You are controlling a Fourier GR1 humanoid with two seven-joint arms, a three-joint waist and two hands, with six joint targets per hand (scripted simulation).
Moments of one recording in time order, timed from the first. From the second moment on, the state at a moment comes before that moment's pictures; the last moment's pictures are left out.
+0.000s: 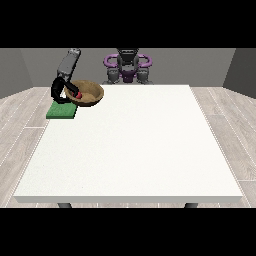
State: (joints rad) left arm -0.97 0.91 0.48 -0.79 0.39 -0.36 -0.19; right arm -0.61 -0.40 -0.19 -1.02 0.03 -0.06 0.21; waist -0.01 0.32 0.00
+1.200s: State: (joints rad) left arm -0.99 0.98 0.51 -1.02 0.50 -0.31 -0.05; right arm -0.70 -0.73 -0.42 -0.55 -0.04 0.19 -0.20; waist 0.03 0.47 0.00
